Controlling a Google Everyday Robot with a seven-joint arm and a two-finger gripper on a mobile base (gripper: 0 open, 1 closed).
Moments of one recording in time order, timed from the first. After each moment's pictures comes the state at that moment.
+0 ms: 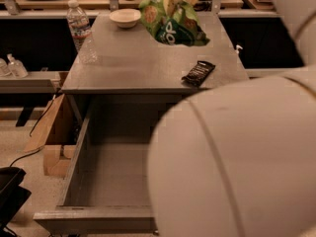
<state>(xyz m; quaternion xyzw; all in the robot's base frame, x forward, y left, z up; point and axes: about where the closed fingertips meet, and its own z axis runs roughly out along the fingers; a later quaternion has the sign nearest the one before) 0.685 -0.063 1.035 -0.13 0.96 0.06 0.23</state>
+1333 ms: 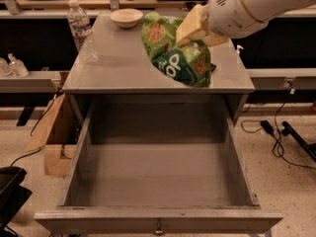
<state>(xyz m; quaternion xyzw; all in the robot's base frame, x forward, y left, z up) 0.553 -0.081 1.020 -0.07 0.92 0.25 0.31</state>
